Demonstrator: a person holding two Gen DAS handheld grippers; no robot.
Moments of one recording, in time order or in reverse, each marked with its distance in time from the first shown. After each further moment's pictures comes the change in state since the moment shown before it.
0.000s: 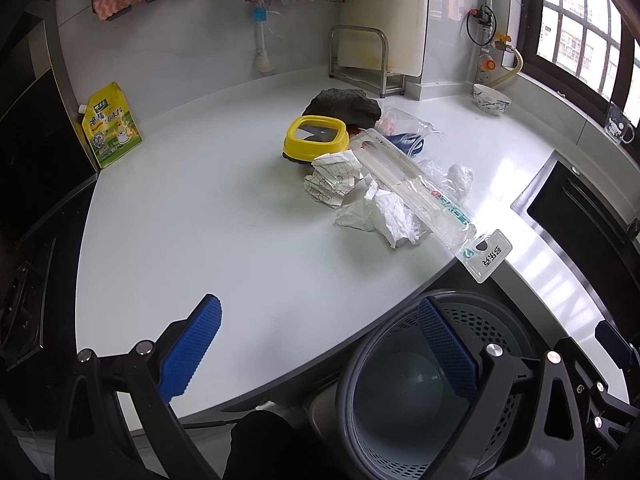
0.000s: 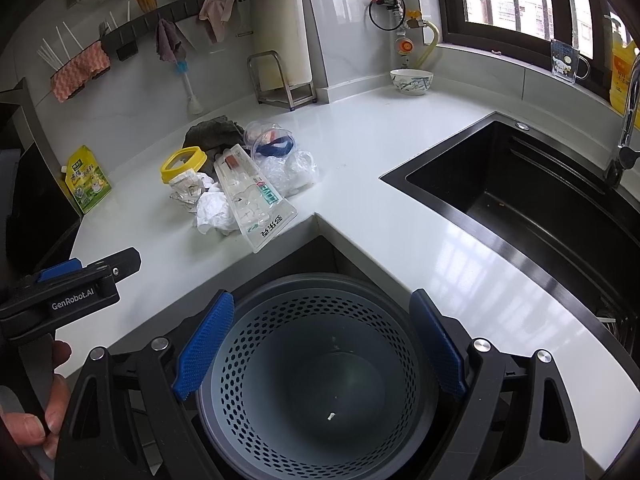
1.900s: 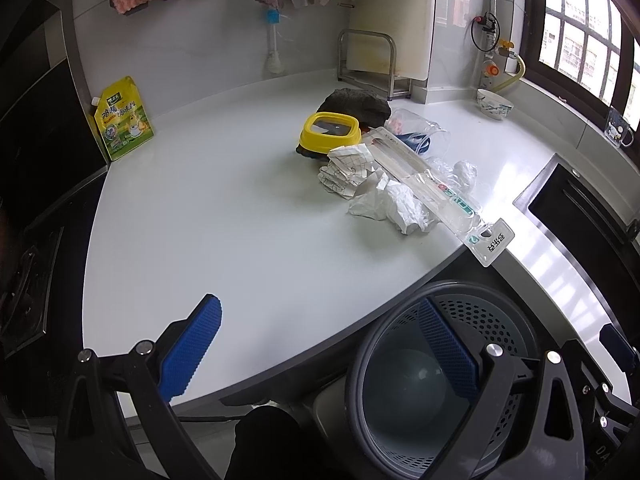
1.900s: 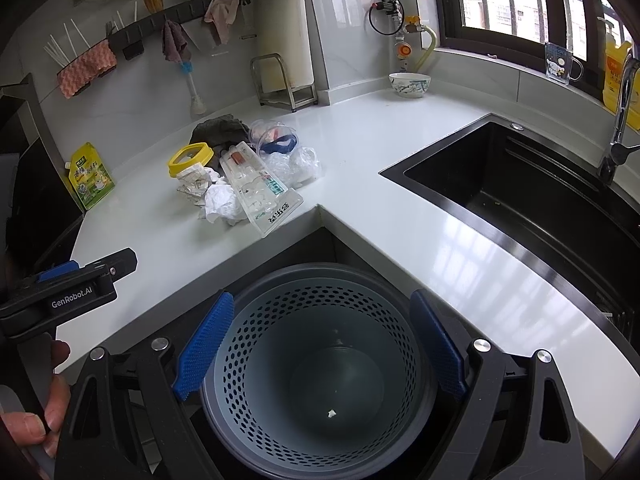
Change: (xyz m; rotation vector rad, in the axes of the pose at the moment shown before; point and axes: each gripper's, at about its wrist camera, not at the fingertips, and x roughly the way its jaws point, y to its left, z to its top) left arm -0.010 0.012 -0.021 -0.019 -0.025 0.011; right arm -0.012 0.004 -0.019 -0.011 -0.023 -0.002
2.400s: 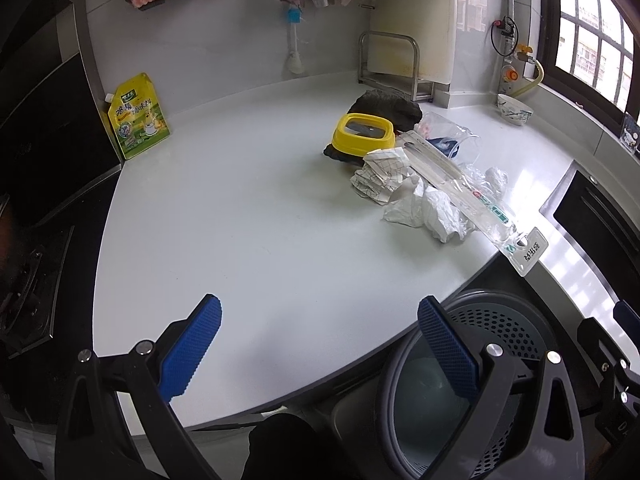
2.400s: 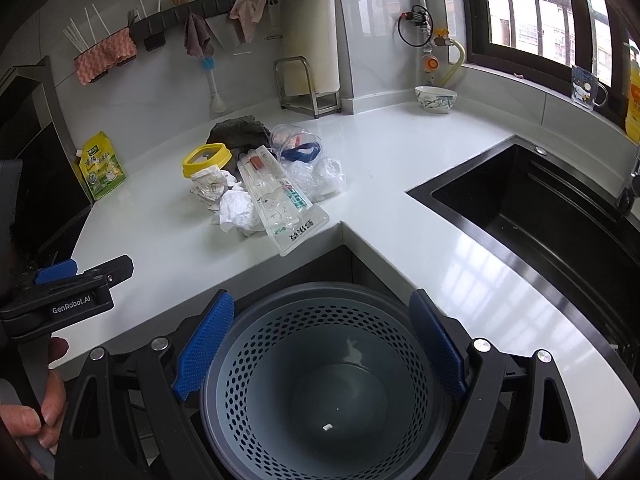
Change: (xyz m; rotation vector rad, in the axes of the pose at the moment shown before) left arm 0.014 0.024 0.004 -0.016 -0.017 0.048; right arm 0.024 0.017 0.023 -0.096 -0.036 0.037
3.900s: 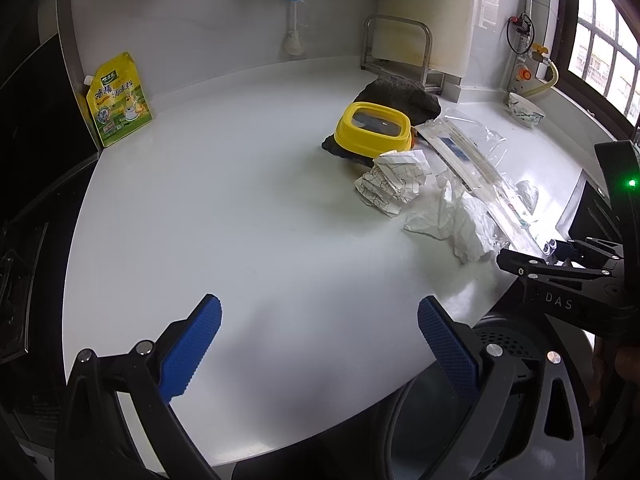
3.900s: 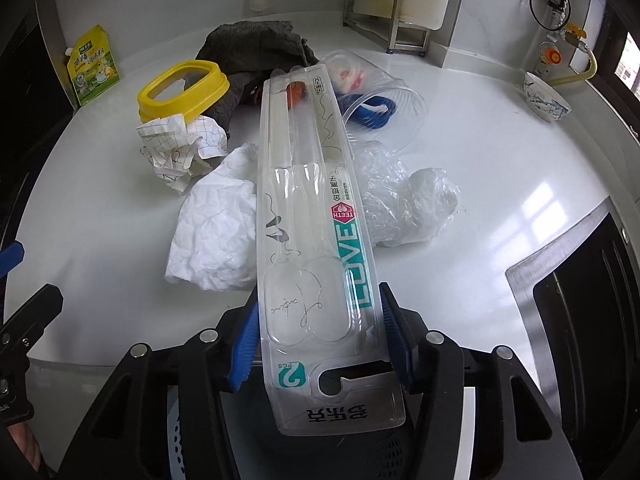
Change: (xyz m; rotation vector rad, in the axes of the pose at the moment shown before) left arm 0.047 0.004 0.023 -0.035 0.060 -0.045; right arm 0.156 0.027 0.076 -0.267 0.318 0.056
